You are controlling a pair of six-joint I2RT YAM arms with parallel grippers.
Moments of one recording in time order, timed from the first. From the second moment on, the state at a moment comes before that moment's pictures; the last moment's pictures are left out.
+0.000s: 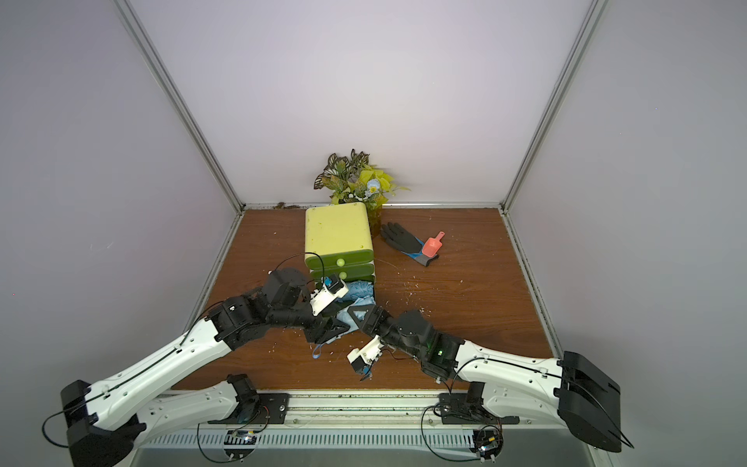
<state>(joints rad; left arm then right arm) -0.82 1.01 0.93 -0.67 0.35 0.03 1.13 1.06 0.49 0.38 0.10 -1.79</state>
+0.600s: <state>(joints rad) -0.82 1.04 0.93 -0.69 0.34 0.05 1.15 1.03 0.50 0.33 0.09 -1.81</state>
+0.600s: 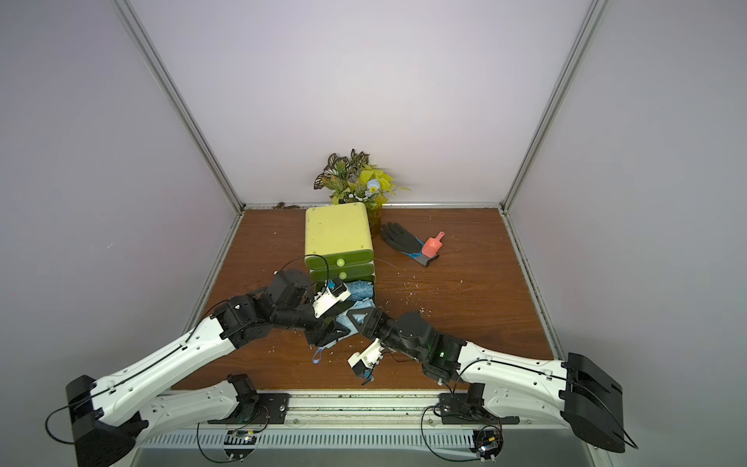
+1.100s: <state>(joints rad) -0.84 1.06 0.98 -0.71 0.28 0.08 1.16 0.99 0.51 0.31 0.13 -1.79</state>
